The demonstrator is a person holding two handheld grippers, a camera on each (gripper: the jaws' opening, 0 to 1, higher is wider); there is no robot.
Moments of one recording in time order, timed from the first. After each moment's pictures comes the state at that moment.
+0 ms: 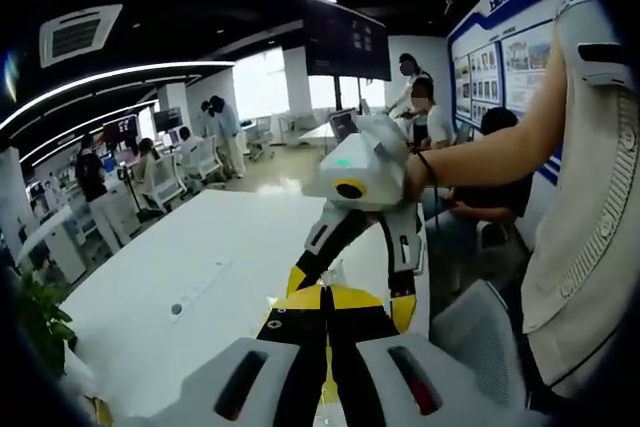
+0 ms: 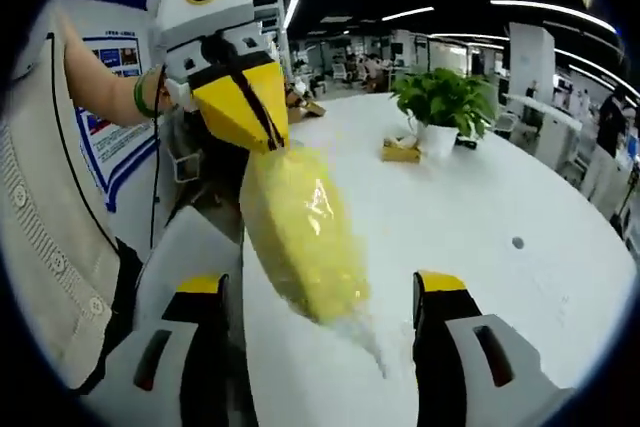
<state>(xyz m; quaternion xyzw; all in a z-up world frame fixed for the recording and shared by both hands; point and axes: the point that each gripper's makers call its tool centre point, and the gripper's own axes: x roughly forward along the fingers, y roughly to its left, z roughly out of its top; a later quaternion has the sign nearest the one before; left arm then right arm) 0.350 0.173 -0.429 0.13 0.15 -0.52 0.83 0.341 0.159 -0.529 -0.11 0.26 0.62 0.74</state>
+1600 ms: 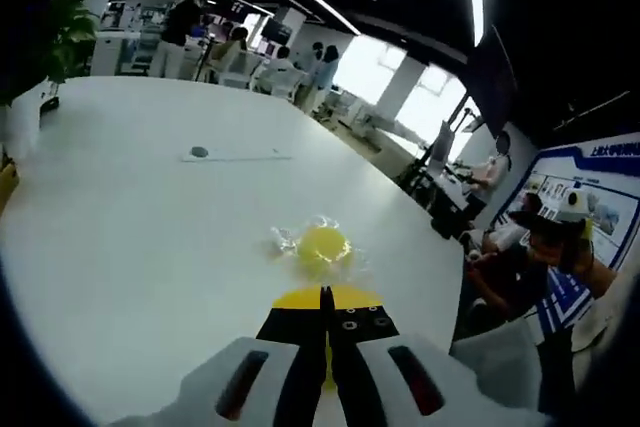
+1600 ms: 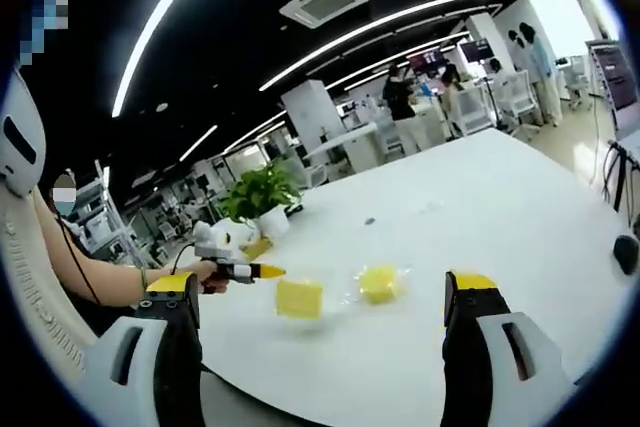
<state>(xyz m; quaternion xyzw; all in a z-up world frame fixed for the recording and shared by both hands) 0.461 0.258 -0.625 -0.13 0.32 -0.39 0.86 0.306 0.029 -0.491 0.18 0.17 0.24 0.94</state>
